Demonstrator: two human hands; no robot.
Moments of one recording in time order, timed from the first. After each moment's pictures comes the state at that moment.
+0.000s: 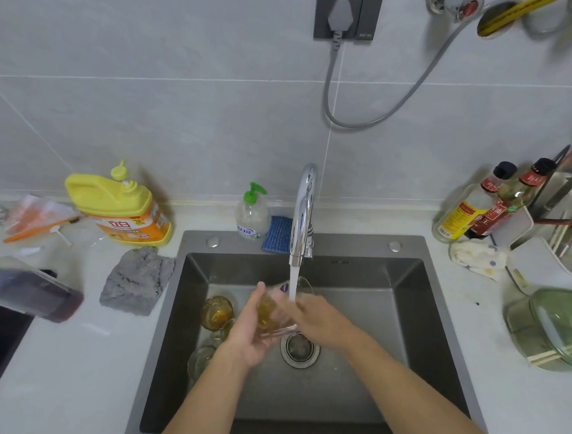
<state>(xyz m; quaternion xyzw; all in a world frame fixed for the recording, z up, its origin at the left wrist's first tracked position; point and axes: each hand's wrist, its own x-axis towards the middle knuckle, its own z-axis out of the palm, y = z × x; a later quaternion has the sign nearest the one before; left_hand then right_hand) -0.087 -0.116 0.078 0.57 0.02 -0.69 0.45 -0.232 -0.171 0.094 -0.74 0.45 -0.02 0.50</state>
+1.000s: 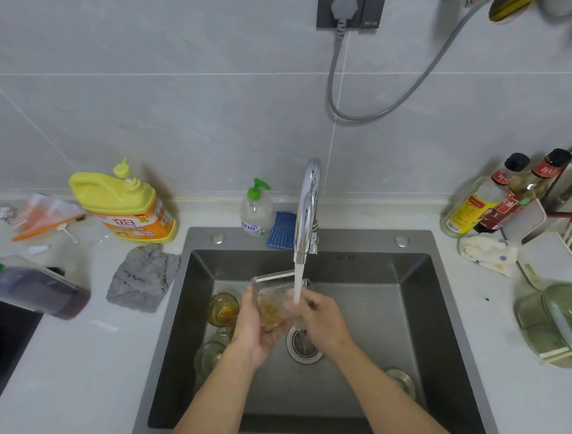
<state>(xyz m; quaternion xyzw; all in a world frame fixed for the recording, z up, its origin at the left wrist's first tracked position) -0.090 -0.117 0.073 0.60 0.05 -0.63 0.49 -0.223 -0.151 0.060 -0.55 0.54 -0.23 0.59</state>
